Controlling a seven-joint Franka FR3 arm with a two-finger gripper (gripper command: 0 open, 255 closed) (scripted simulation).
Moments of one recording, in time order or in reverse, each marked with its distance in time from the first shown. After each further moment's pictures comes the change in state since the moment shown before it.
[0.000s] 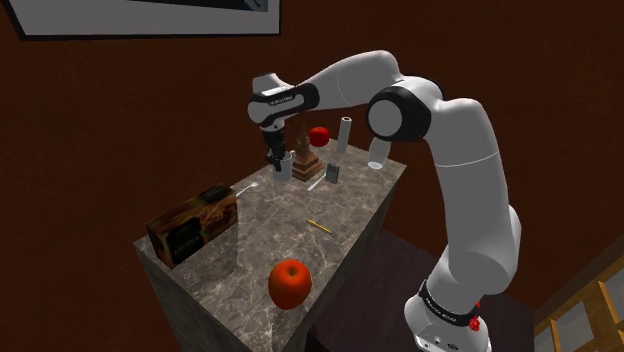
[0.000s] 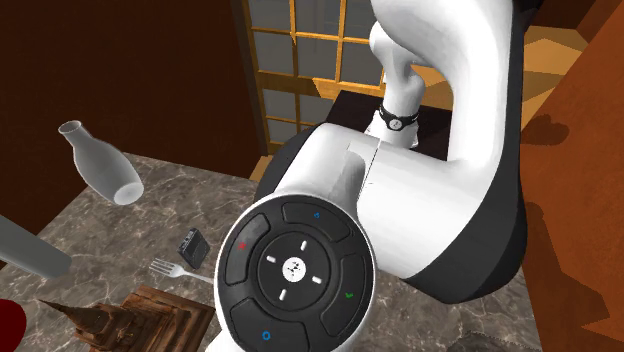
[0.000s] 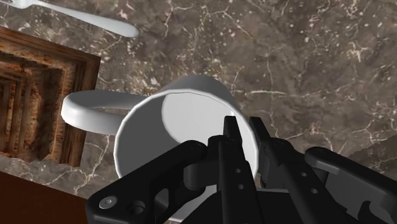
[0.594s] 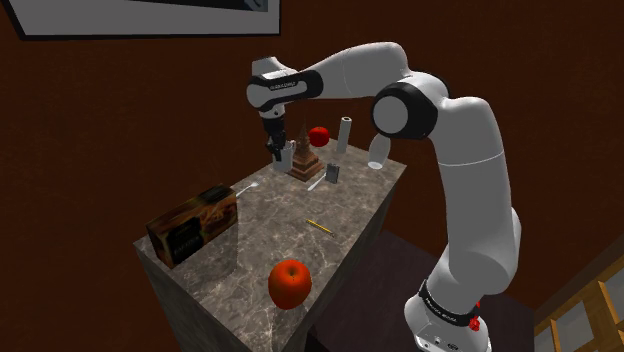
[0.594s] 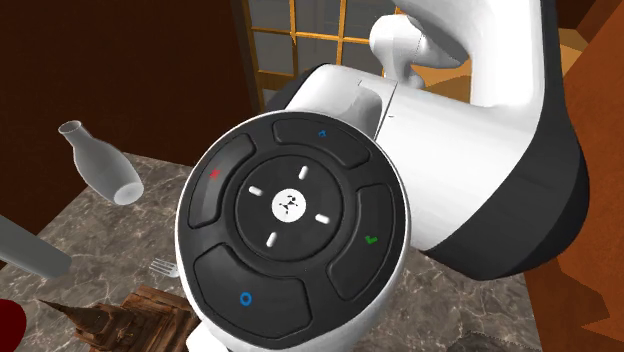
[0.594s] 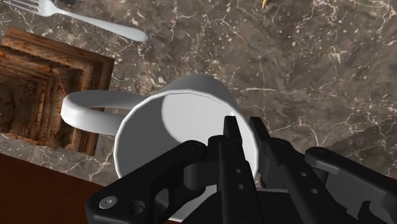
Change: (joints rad) arm 0.002 -0.037 -0.001 0.064 0.000 -0.101 -0.006
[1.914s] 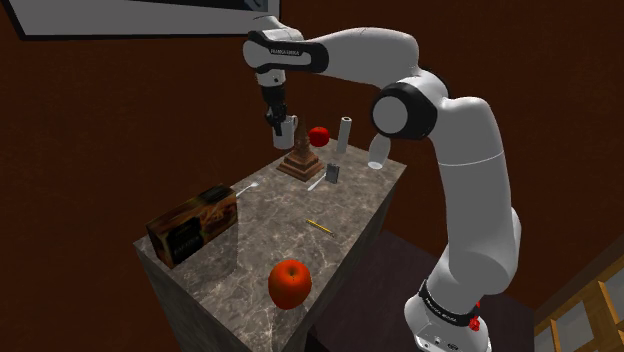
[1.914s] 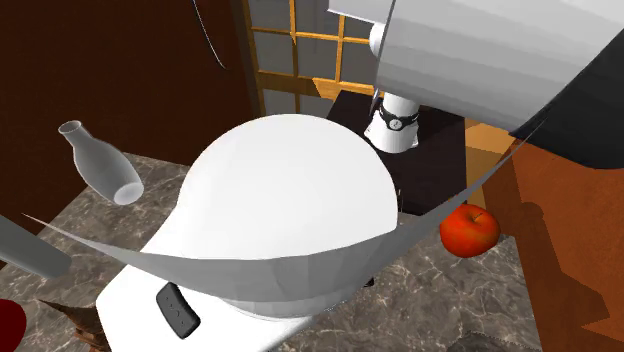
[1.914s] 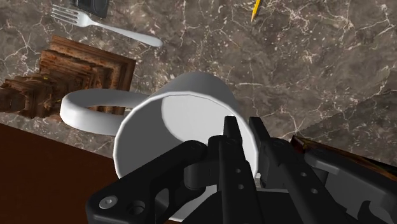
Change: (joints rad) arm -0.001 0.002 -0.002 0.269 0.002 -0.266 -0.018
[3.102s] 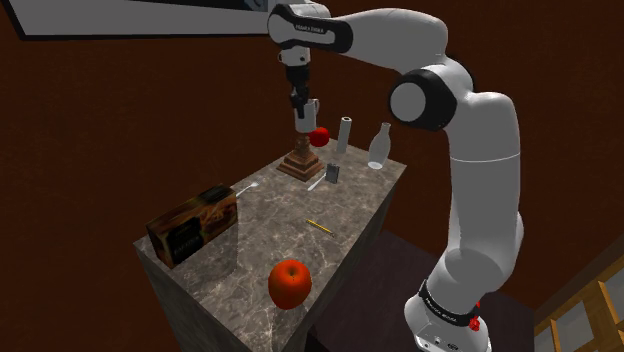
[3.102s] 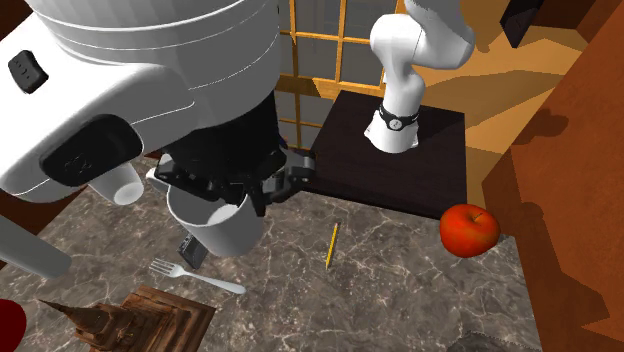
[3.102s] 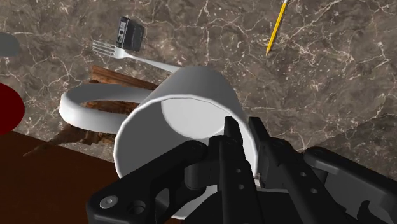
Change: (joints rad) arm -0.078 -0.115 -0.030 -0.025 -0.010 -0.081 -0.114
